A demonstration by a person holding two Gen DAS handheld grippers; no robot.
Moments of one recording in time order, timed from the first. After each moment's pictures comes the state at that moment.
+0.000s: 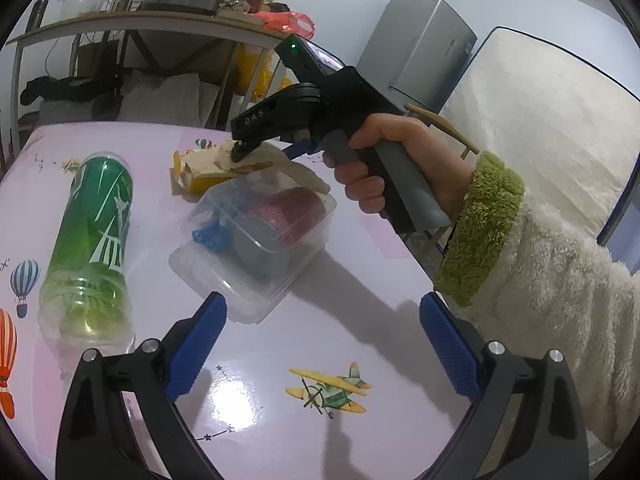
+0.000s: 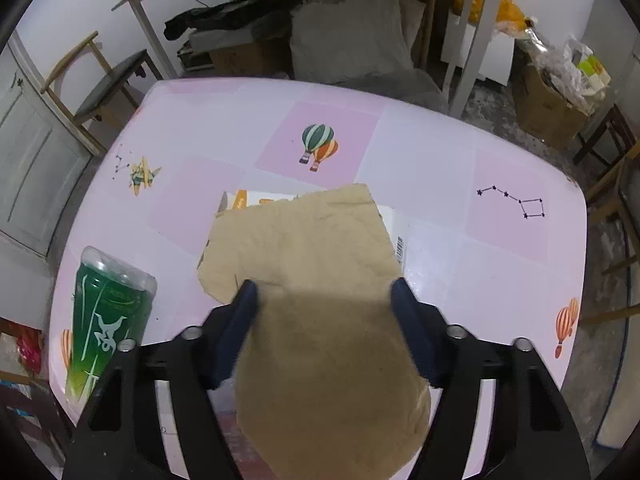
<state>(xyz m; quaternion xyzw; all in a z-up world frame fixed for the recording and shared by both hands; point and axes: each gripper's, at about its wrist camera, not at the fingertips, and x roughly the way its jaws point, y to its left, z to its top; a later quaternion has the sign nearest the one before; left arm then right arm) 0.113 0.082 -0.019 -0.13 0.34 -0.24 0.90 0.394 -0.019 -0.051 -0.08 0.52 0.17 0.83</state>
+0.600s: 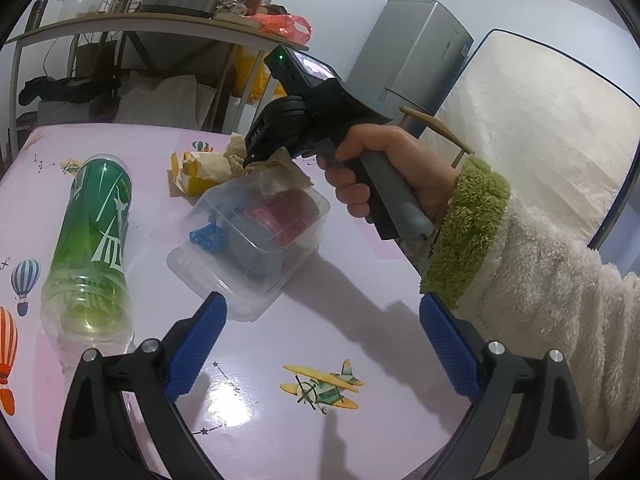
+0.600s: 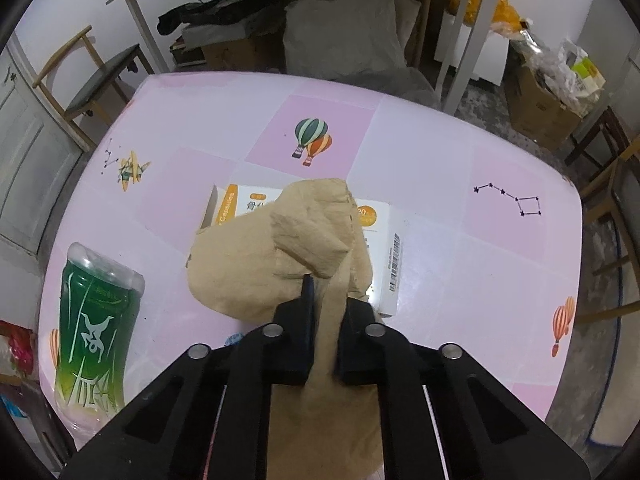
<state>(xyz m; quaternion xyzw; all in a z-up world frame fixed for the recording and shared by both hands) 0.106 0.081 -0.012 -0.13 0.34 -0.25 0.90 0.395 -0.018 -0.053 -0.10 0.52 0.15 0.84</state>
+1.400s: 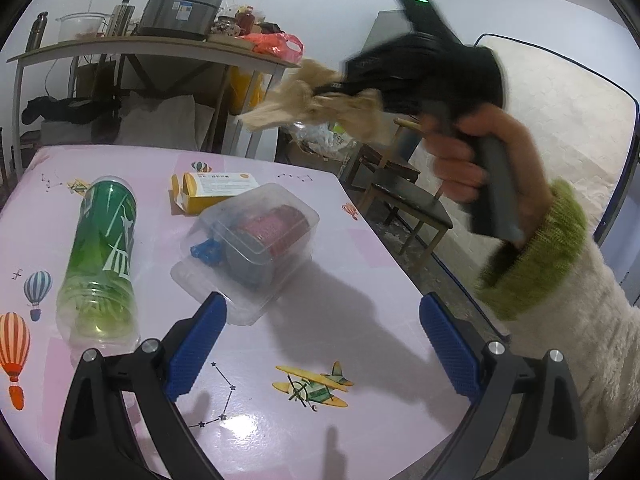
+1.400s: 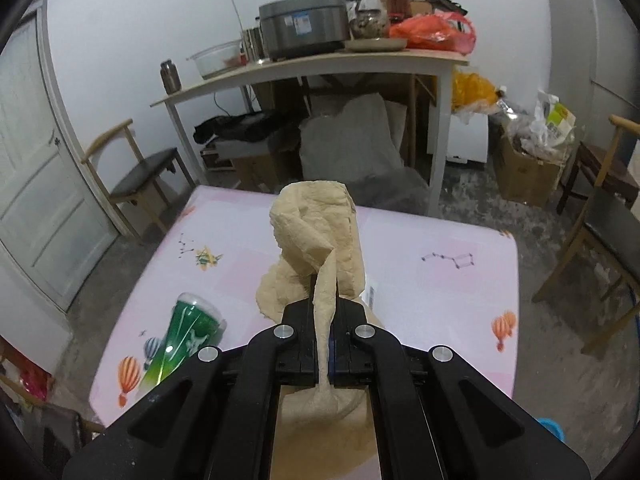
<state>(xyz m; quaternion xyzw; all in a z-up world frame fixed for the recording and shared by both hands) 0.086 0.079 -0.002 -0.12 0.30 -0.25 0.91 0.288 -0.082 0.062 -0.01 0.35 0.19 0.92</state>
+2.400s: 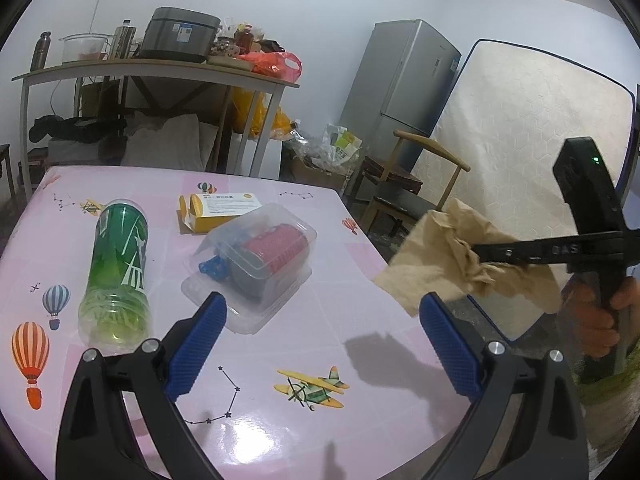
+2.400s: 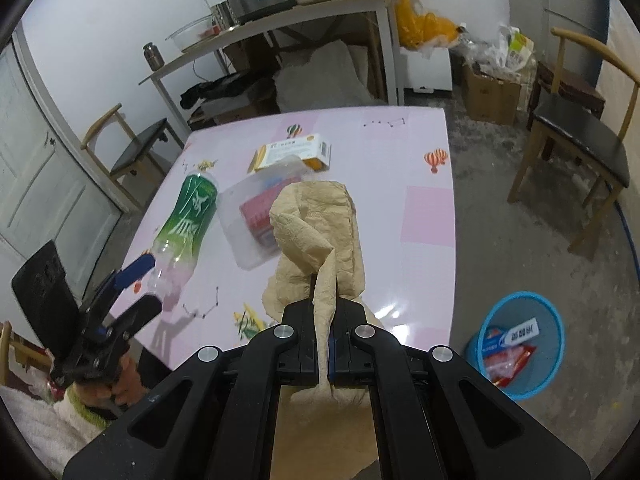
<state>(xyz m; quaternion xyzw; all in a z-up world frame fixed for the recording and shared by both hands) 0.067 0.079 0.016 -0.11 0.28 -0.23 0.93 0.141 -0.164 0.024 0.03 0.44 0.16 0.89</state>
